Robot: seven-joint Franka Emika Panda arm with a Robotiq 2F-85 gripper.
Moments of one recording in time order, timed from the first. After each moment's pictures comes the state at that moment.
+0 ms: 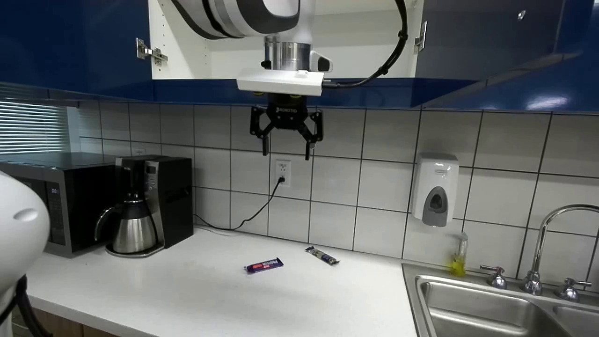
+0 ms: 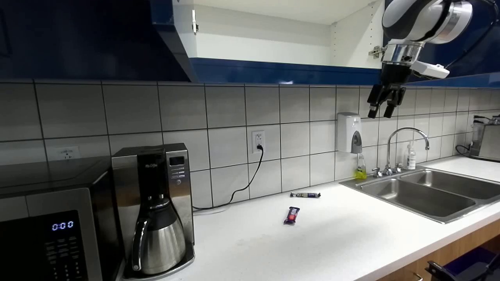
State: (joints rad) arm -0.02 -0.56 -0.42 -2.41 -0.06 2.14 -0.55
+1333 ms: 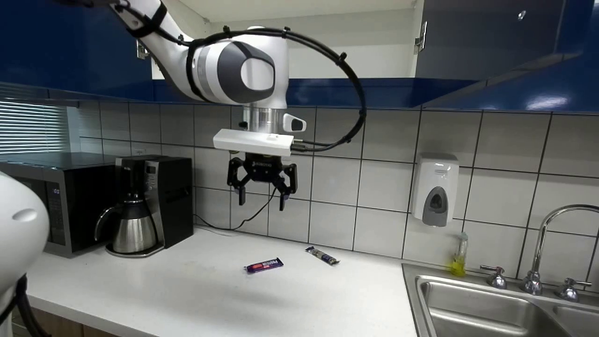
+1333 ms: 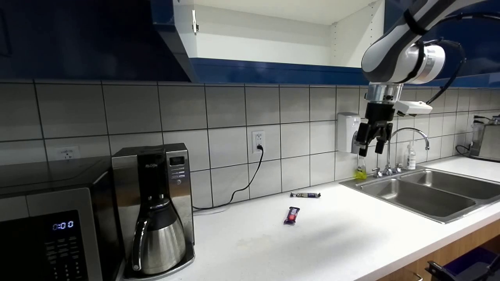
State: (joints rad) arm -0.02 -0.44 -0.34 -2.60 -0.07 2.30 -0.49
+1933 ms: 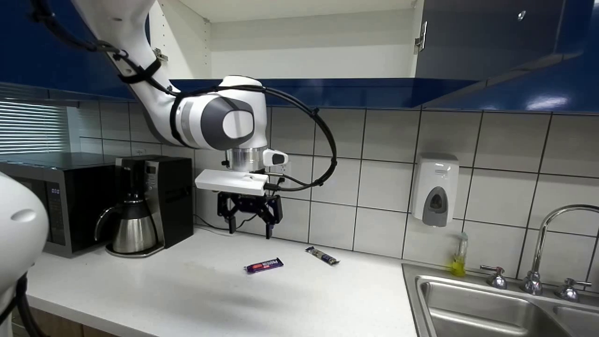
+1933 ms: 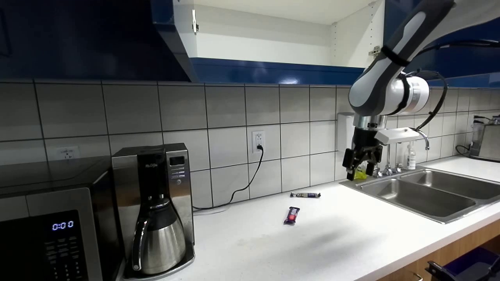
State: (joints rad) arm -0.03 -0.29 -0.24 -2.71 -0.06 2.58 -0.32
